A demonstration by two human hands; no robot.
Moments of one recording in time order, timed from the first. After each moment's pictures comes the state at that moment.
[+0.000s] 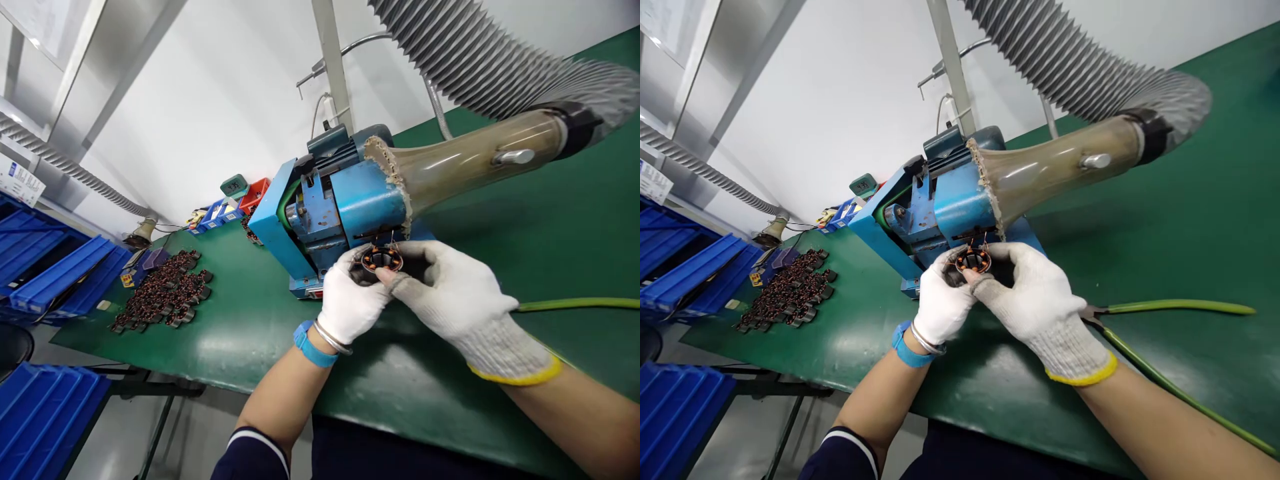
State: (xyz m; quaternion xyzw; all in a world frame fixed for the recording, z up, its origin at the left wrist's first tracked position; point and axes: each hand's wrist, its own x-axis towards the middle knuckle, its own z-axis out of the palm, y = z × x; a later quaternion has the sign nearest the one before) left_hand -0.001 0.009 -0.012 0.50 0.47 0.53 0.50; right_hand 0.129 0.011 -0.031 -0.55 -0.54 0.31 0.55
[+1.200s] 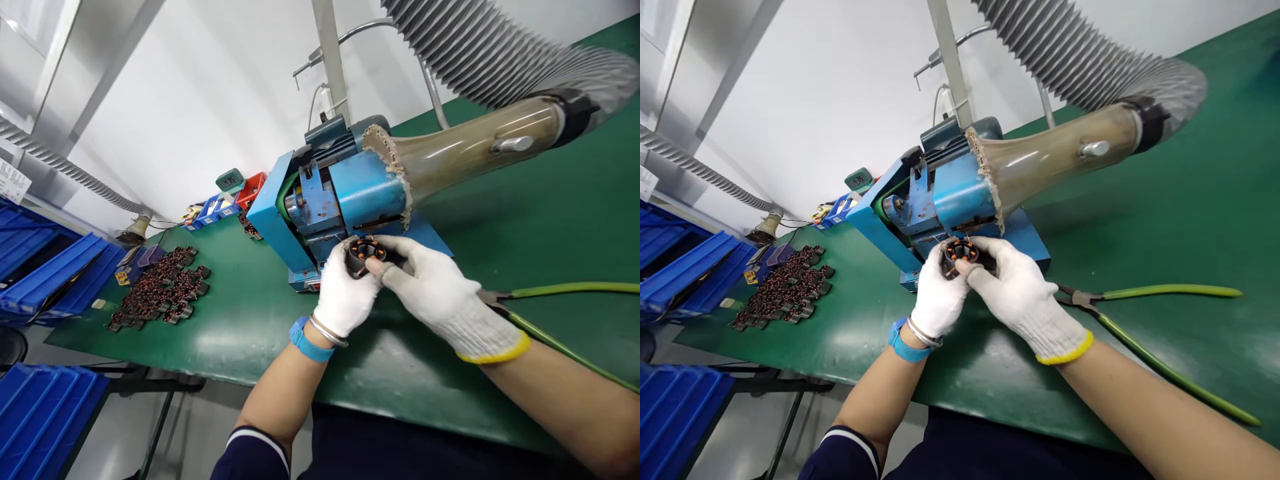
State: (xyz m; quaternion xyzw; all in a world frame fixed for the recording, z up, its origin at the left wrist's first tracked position) left_hand -0.012 0.009 -0.020 0.56 0.49 0.52 0.42; right_hand 0.114 0.014 -0.035 -0.50 -0.54 0.41 0.54
